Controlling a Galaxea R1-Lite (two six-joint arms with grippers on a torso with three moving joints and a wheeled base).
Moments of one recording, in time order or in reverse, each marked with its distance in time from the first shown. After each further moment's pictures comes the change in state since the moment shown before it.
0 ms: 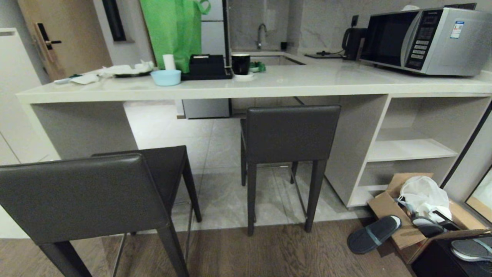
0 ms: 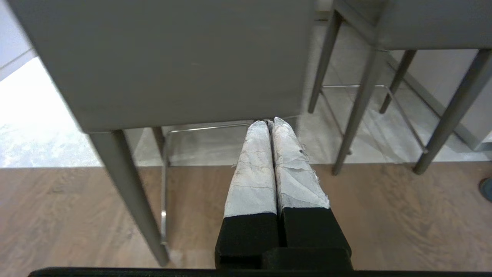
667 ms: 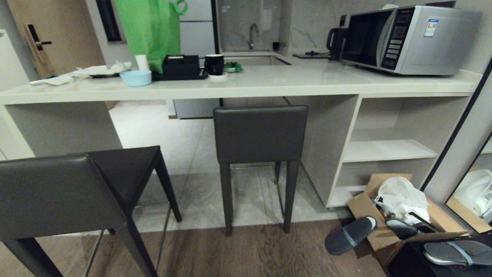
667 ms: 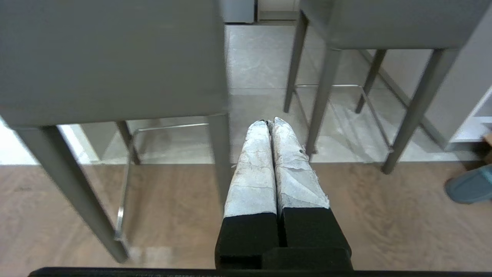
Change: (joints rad) left arm -0.001 0.000 0.000 0.000 0.000 -0.007; right arm 0.000 0.000 0.000 0.000 0.000 0.000
